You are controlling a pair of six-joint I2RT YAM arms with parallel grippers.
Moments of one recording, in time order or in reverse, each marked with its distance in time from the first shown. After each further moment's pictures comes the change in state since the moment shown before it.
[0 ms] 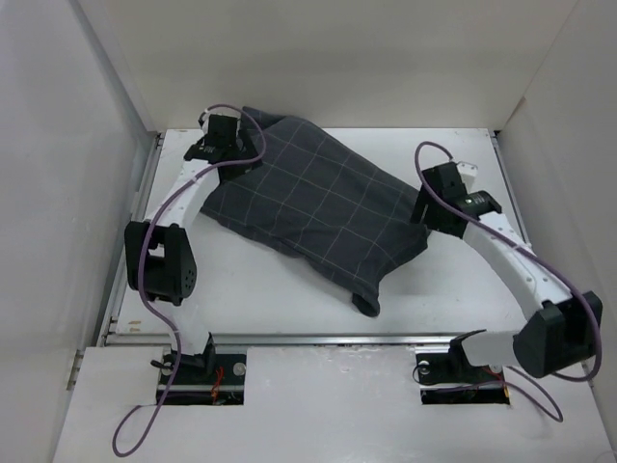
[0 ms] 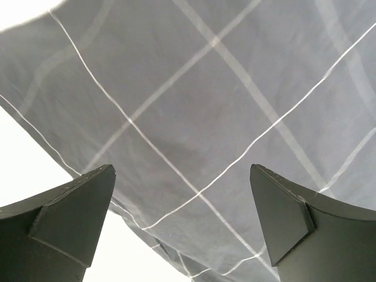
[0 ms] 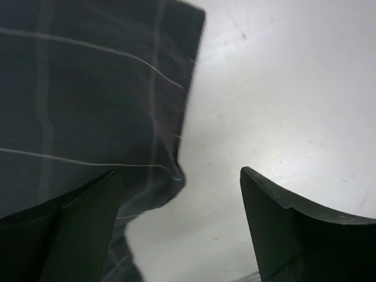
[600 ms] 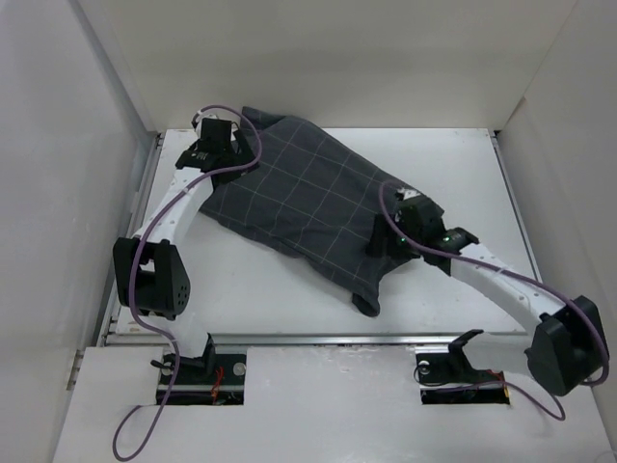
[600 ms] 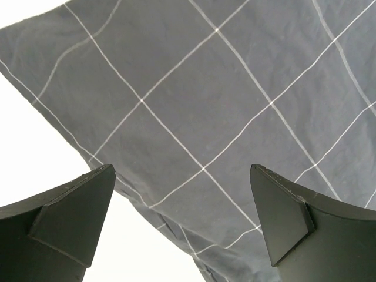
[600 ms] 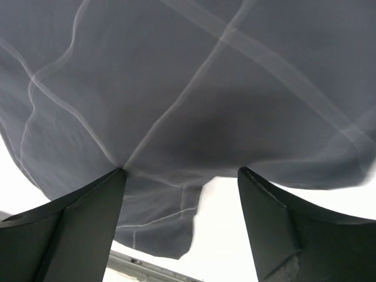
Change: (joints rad) left arm 0.007 -0.120 -0.050 -0.013 -0.016 -0.001; right arm 0.134 -0.139 -0.283 0.362 -0.497 -0.101
